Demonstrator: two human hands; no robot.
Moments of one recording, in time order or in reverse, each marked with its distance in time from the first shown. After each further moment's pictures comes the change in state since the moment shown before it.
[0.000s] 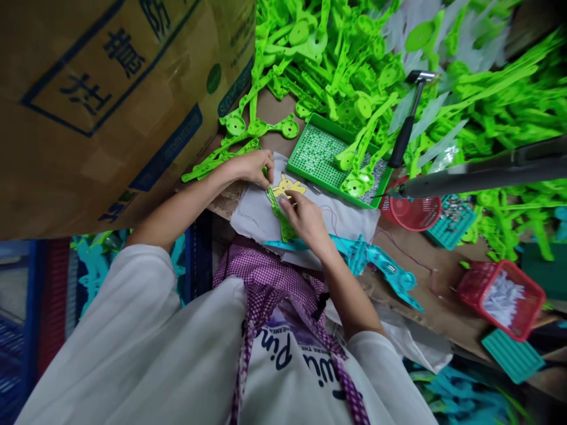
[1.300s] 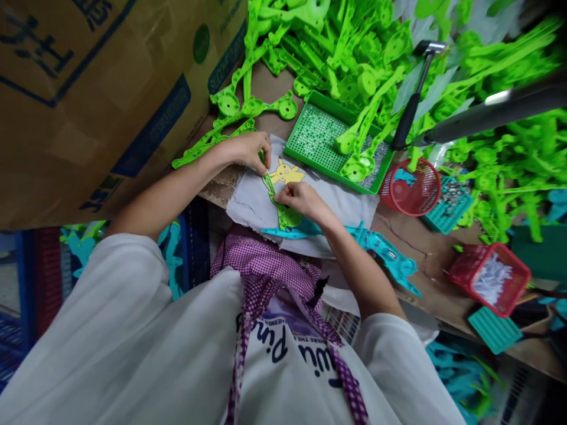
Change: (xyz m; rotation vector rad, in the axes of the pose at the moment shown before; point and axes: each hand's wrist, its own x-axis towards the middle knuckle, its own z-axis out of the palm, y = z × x) left_hand 0.002 0.008 -0.005 0.002 -0.046 -0.066; right_hand 0.022 0.006 -0.008 0.084 -0.355 0.232
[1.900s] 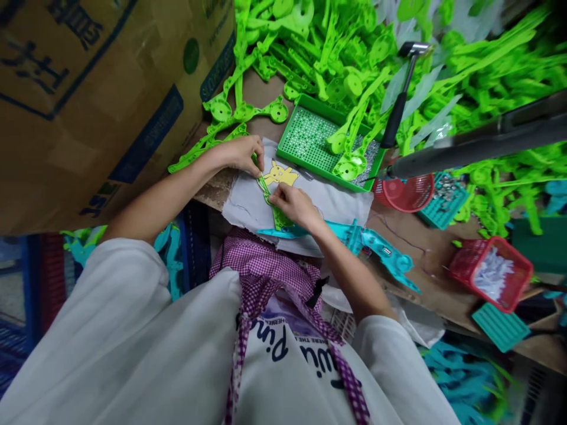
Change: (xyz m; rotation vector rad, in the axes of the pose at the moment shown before) left_hand 0.002 -0.008 0.001 0.019 -0.022 0.058; right_hand -0.014 -0.005 0.008 -0.215 0.108 -0.076
